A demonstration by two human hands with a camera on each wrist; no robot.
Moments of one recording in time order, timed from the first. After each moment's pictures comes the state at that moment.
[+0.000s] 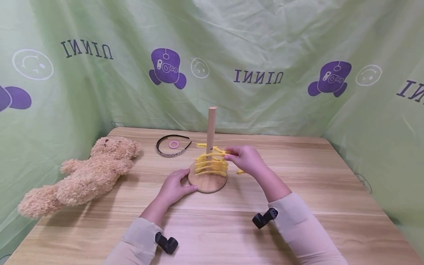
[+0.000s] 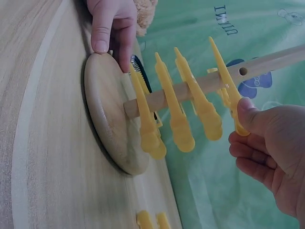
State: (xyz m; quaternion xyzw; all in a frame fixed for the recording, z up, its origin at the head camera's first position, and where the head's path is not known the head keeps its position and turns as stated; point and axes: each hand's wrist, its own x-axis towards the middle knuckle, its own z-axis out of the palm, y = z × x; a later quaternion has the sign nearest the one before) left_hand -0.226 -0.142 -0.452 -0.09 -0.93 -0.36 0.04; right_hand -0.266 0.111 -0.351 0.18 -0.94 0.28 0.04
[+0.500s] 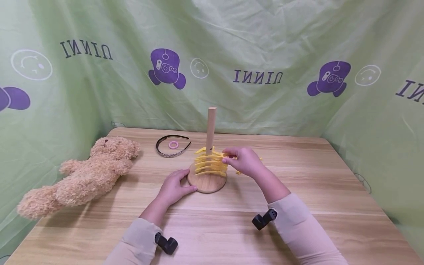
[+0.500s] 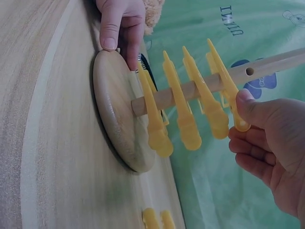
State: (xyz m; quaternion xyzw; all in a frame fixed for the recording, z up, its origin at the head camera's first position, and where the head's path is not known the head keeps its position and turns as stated) left_hand -0.225 -0.142 -0.452 -0.09 -0.93 -0.35 0.04; right_hand -0.265 0.112 -0.354 0.21 -0.94 0.27 0.03
